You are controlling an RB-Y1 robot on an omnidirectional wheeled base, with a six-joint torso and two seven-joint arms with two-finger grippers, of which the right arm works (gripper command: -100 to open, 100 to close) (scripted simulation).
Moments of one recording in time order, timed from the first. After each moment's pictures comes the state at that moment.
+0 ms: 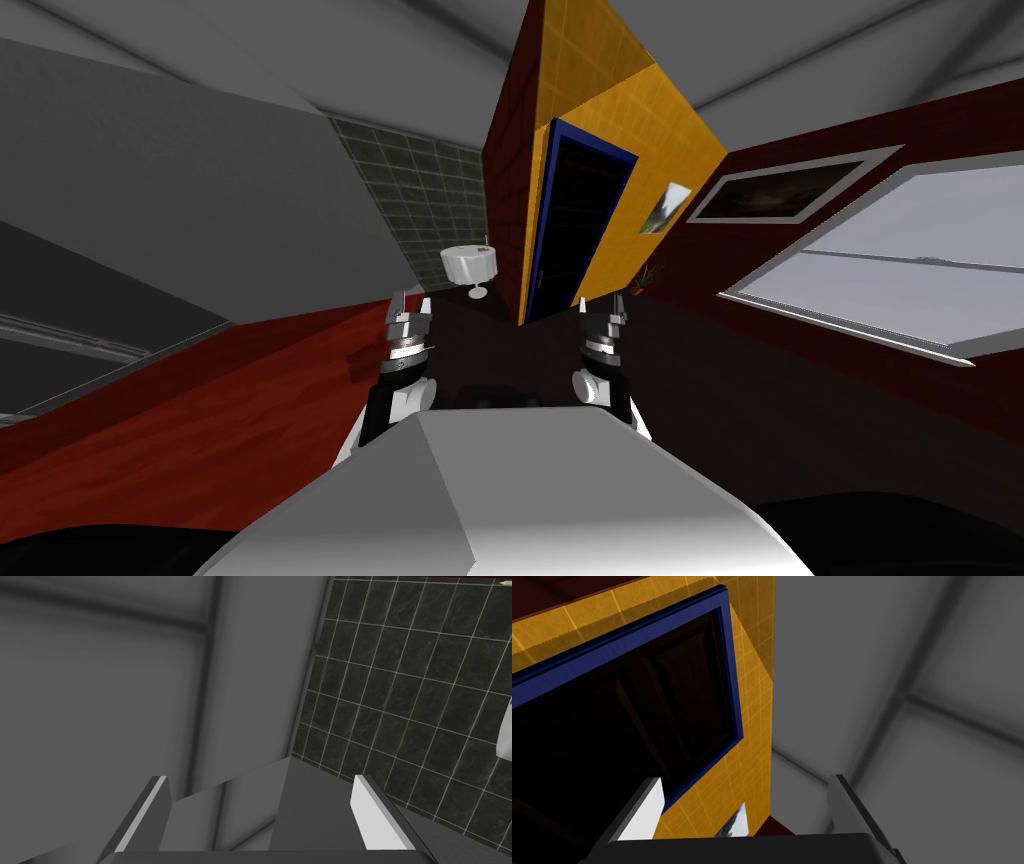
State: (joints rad) arm 0.44 -0.05 0.00 -2.15 -0.21 -0.60 -0.30
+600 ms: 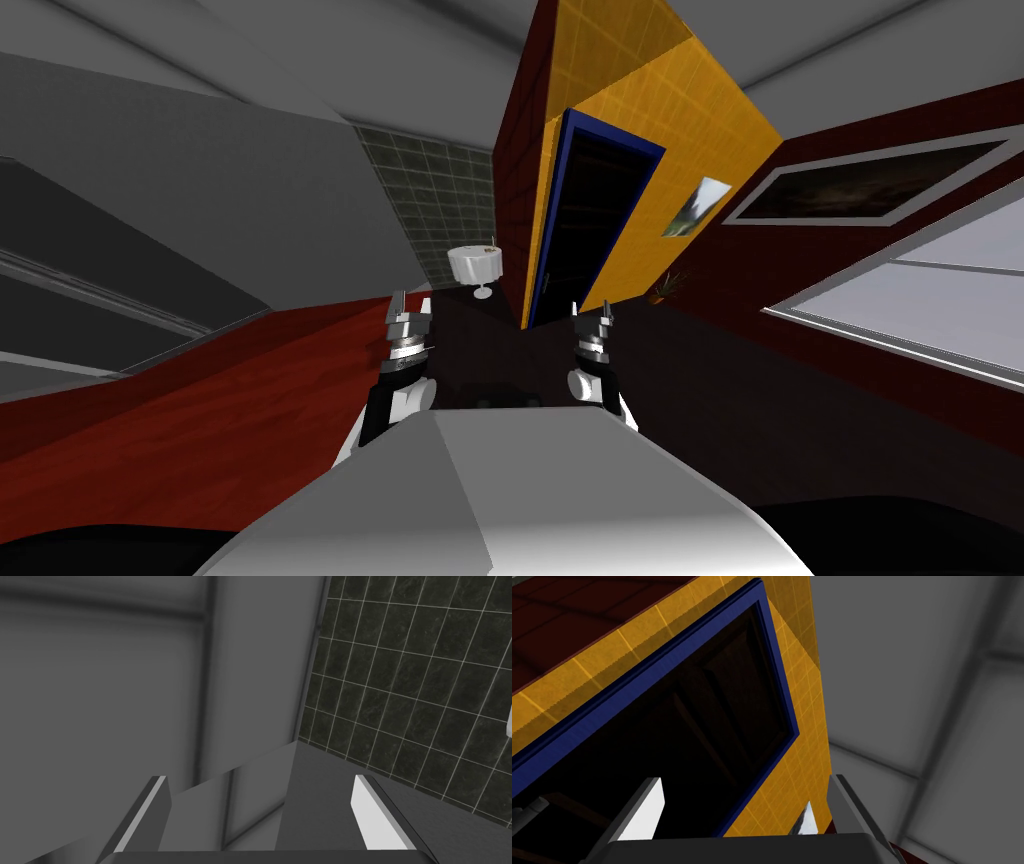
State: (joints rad) arm 0.39 -0.09 0.03 -2.01 -0.30 -0.63 -0.39
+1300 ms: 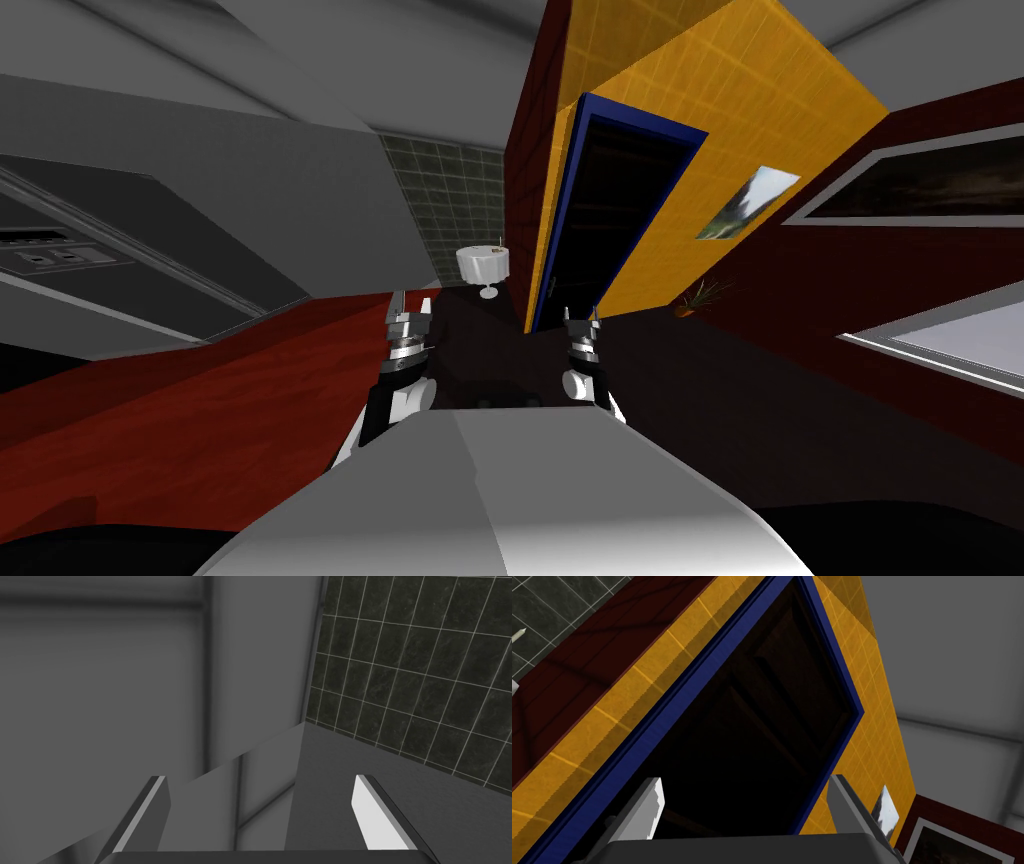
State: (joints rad) arm 0.35 -0.12 0.08 -1.87 -0.39 -0.67 -0.49
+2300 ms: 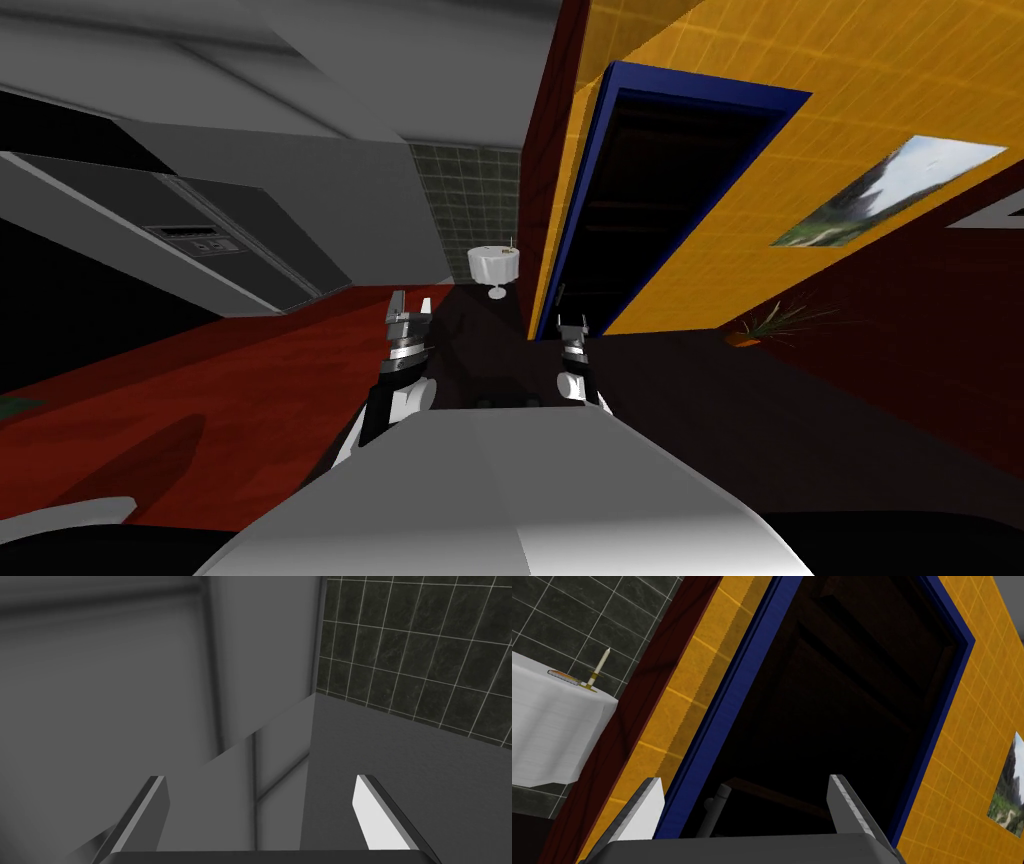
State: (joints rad) arm 0.28 -0.16 0.14 -1.64 -0.54 -0.72 -0.64
